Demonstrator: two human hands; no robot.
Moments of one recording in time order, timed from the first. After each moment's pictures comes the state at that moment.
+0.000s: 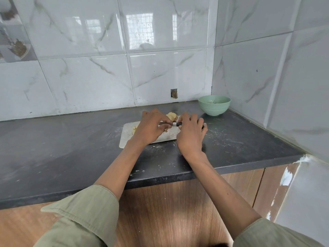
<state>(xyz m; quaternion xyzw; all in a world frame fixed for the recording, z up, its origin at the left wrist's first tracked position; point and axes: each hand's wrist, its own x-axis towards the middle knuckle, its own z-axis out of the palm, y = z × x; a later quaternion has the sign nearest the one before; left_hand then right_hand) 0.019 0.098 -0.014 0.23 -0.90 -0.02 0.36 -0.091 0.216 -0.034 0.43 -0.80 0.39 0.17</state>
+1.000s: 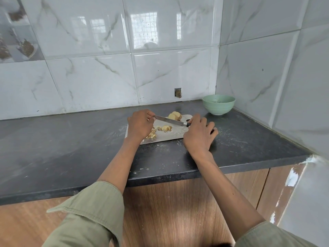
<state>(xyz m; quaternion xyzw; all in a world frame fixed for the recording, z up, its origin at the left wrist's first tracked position) 0.045 0.065 -0.018 0.42 -0.80 -0.11 0.41 -0.102 0.211 -0.043 0.37 -0.84 0.37 0.14</state>
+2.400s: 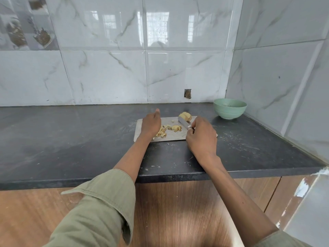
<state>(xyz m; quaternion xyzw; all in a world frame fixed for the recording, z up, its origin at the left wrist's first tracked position) 0.039 0.068 -0.027 0.47 -0.71 -0.32 0.42 -0.078 0.228 -0.028 0.48 -0.76 0.42 0.14</state>
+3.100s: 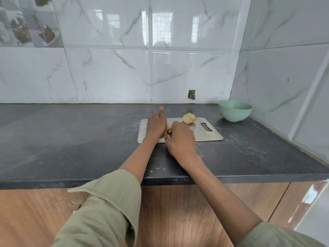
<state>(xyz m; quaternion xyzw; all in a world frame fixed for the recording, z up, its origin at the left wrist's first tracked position) 0.033 0.067 -0.029 0.46 -0.70 -0.32 0.44 -0.018 0.194 -0.031 0.56 -0.74 0.36 0.09</state>
